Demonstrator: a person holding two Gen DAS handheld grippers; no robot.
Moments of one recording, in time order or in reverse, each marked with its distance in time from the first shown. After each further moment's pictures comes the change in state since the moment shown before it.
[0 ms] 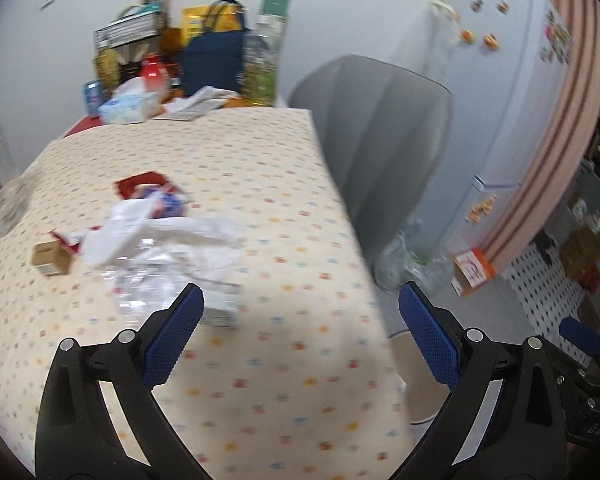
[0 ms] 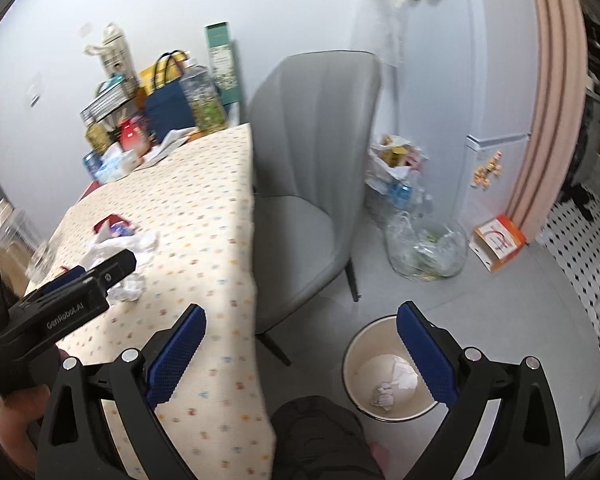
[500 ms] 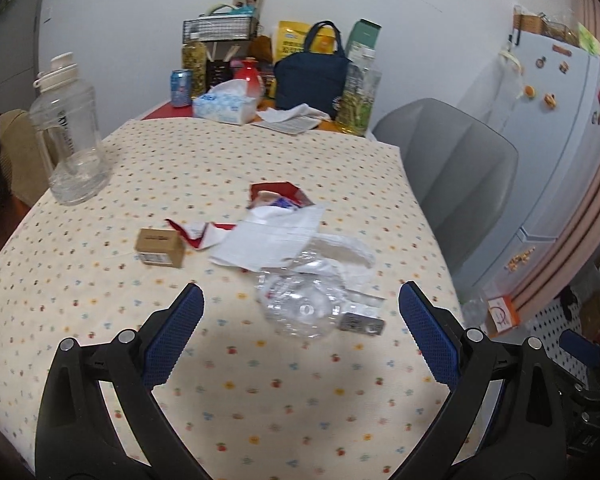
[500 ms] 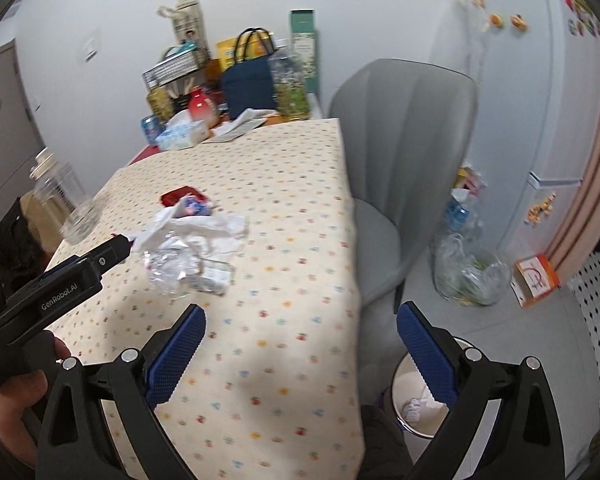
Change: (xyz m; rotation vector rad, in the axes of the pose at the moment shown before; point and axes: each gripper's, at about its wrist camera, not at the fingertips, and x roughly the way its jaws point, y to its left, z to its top) left arm -0.040 0.110 -0.006 -0.164 -0.074 0.129; right arm 0.009 0.103 0.005 -0.173 0.019 0.119
